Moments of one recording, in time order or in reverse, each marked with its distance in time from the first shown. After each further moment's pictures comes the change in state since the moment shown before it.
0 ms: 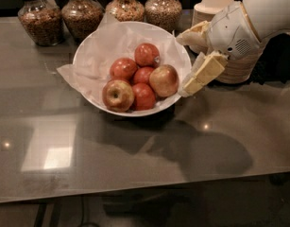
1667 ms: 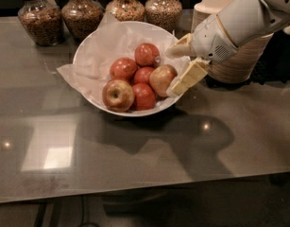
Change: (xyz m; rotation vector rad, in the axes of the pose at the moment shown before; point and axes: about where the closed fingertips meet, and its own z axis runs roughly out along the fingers) arm 0.018 -0.016 0.043 -0.072 0.047 0.024
